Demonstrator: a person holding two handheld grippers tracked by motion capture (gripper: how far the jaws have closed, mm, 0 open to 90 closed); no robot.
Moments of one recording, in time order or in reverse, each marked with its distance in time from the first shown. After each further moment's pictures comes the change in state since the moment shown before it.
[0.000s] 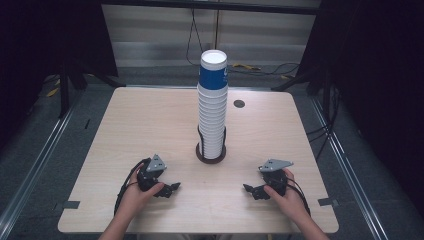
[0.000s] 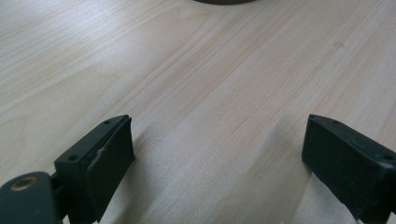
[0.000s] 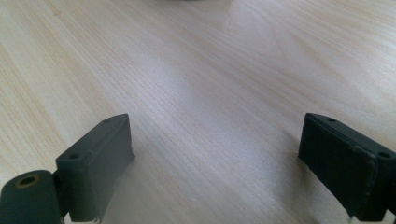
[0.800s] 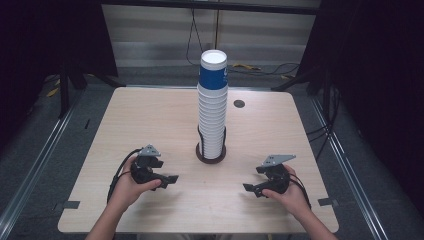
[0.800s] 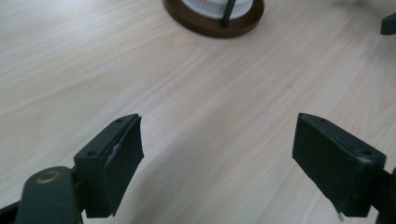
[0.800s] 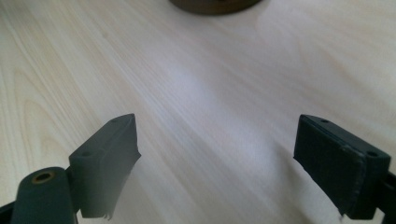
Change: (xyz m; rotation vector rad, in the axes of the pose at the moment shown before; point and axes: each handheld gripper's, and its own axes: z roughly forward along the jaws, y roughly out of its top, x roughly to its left) left arm 0.010 0.036 -0.033 0.026 -0.114 -0.164; right arm -0.004 0.016 -0.011 0.023 0.134 0.041
